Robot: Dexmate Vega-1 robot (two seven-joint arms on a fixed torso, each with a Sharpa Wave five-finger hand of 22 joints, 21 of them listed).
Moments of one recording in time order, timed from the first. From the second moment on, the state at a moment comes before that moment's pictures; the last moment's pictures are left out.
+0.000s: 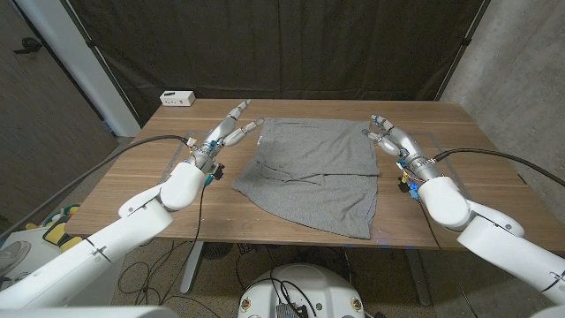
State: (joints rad) left arm 1.15 0.88 0.32 -2.00 0.07 0.00 0.33; left_hand 0.25 0.06 0.39 -0.04 0.20 -0.11 -0.09 0.19 0.17 -0.07 -0.06 0.24 0.18 -0.17 0.04 0.18 0.17 -0.13 0.13 0.24 0.20; right arm -1.35 -0.94 -0.21 -2.16 0.00 -0.20 -0.41; right_hand 0.40 0.17 0.40 -0.11 0.21 0.07 -0.03 0.19 0.18 0.14 0.05 0.20 0.19 0.14 0.03 0.21 0.18 0.26 0.09 0.20 0.17
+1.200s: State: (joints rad) left arm 1.38 1.01 0.15 -2.19 0.28 0.15 0.32; left_hand 0.27 0.05 0.39 -0.07 0.20 -0.09 -0.10 0.19 0.17 -0.04 -0.07 0.24 0.18 -0.16 0.02 0.18 0.17 -0.13 0.14 0.24 0.20; right arm -1.53 -1.03 -0.24 -2.46 -0.30 -0.60 -0.40; right_hand 0.42 0.18 0.41 -0.11 0.19 0.08 -0.03 0.19 0.18 0.16 0.03 0.20 0.19 0.16 0.01 0.21 0.19 0.27 0.08 0.20 0.17
